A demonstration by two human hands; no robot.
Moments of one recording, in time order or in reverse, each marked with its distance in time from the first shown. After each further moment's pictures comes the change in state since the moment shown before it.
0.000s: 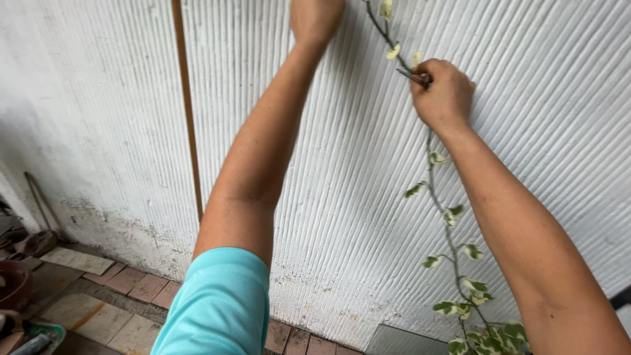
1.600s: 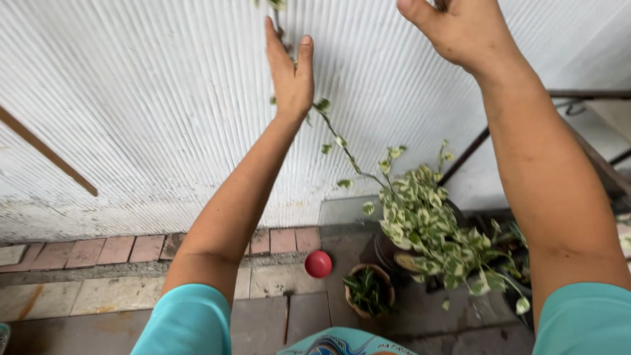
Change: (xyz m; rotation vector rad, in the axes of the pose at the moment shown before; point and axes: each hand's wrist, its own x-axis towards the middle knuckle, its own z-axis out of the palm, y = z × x) left_hand -0.409 0.087 0.026 -0.542 -0.429 -0.305; right_hand -0.149 0.083 -0.212 0.299 -0.440 0.332
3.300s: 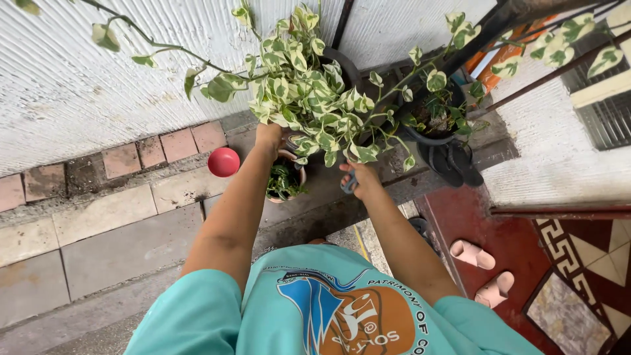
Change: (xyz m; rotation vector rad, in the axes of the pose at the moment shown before) left_hand -0.536 -0.164 0.210 -0.124 -0.407 -1.479; right_hand -0.703 0.271 0.134 0.981 0.385 1.860
